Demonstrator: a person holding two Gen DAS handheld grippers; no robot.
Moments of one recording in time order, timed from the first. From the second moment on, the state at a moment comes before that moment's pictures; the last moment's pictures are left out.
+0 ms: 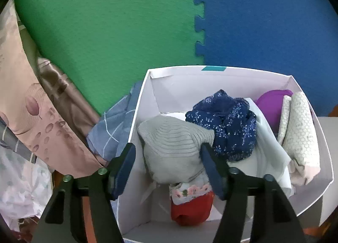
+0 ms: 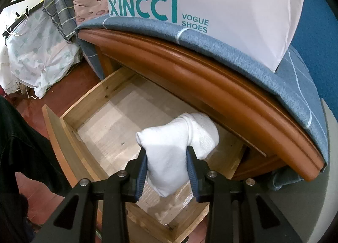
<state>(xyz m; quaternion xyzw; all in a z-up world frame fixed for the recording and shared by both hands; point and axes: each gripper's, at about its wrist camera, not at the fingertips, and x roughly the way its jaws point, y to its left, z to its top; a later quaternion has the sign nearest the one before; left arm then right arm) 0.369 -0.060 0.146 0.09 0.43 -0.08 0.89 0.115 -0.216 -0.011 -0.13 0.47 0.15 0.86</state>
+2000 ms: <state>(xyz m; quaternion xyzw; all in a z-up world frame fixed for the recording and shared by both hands) 0.192 0.010 0.064 0.06 0.39 -0.06 0.92 0.075 -0.196 0.147 -0.03 0.39 0.11 0.91</state>
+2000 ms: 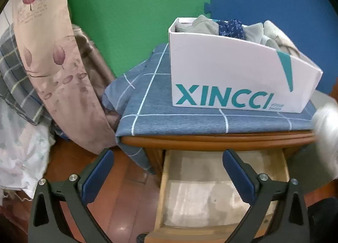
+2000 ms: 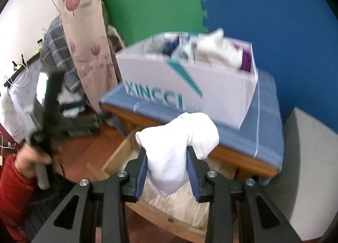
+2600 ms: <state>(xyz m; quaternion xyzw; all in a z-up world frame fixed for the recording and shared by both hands) 0.187 0.001 0.065 0.06 0.40 -0.08 0.91 0.155 -0.140 0.250 -0.10 0.31 0.10 0.94</state>
